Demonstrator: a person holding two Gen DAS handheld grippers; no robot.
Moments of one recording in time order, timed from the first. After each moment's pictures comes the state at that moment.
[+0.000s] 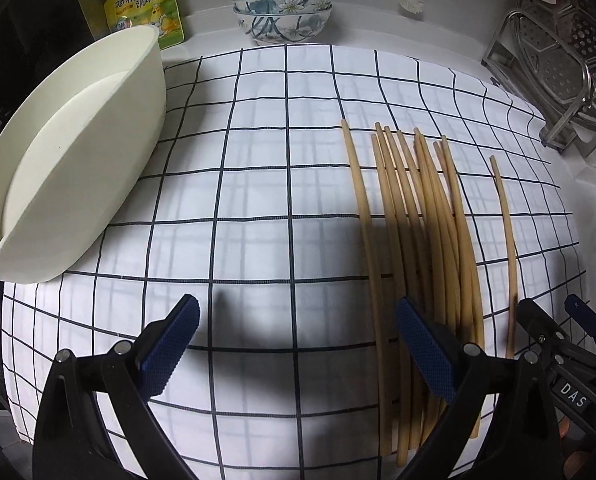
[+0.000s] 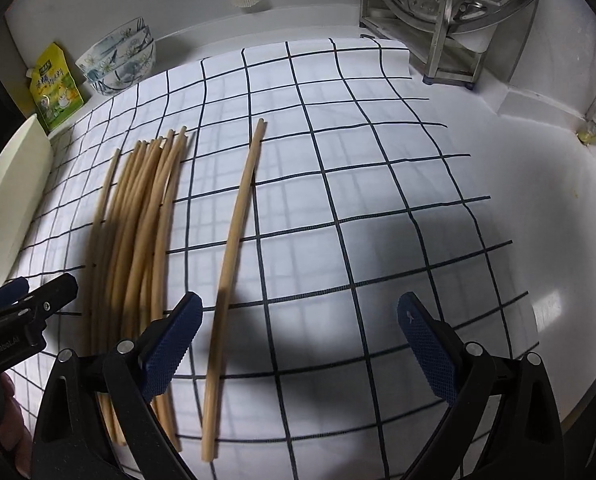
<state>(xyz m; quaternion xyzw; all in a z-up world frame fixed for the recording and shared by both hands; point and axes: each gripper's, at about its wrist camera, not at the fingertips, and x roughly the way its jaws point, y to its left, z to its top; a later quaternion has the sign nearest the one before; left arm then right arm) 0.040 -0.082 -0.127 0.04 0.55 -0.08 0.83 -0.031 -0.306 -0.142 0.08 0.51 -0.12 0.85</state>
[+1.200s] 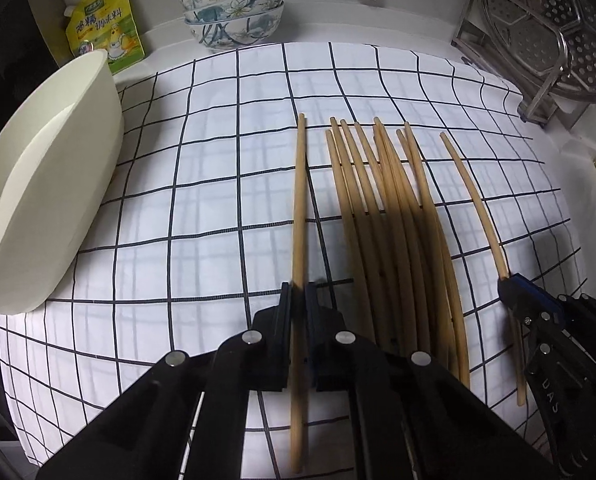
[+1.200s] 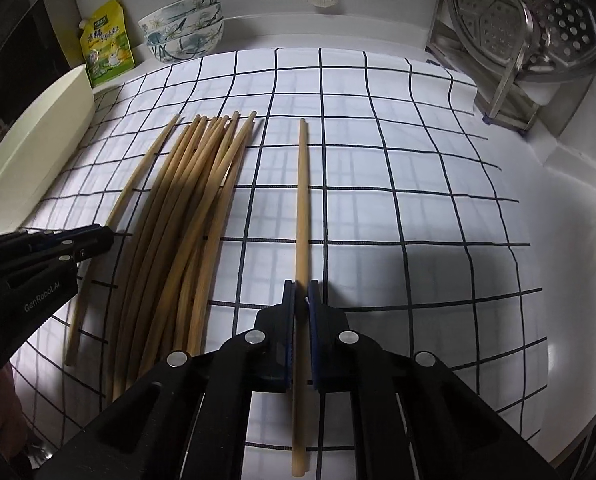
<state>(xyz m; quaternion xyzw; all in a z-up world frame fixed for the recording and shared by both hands) 0.041 -0.106 -0.128 0.07 0.55 -0.12 0.82 -0.020 -0.279 -0.138 0.02 0.52 -0.04 0.86</state>
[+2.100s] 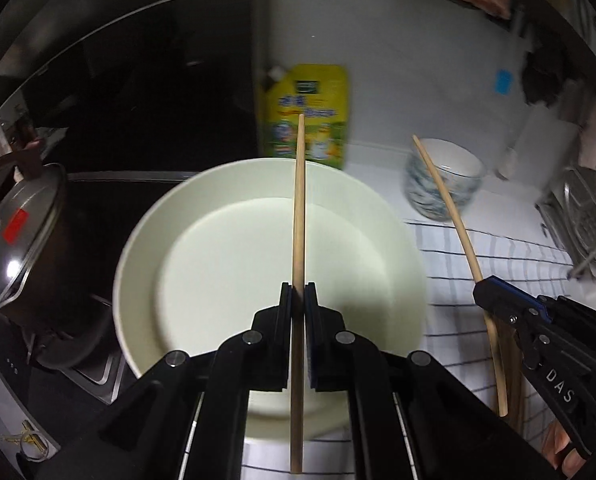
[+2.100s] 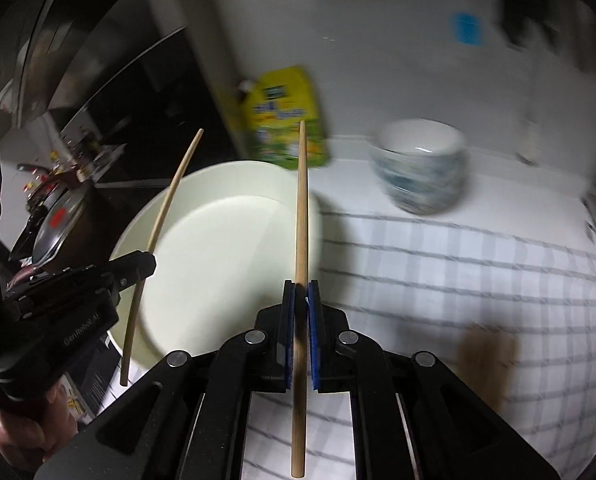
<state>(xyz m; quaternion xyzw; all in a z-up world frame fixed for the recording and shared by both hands) 0.109 0.121 -0.006 -0.01 0.44 -0.01 0.90 0.100 -0.050 -0.035 0.02 0.43 0.16 0.89</state>
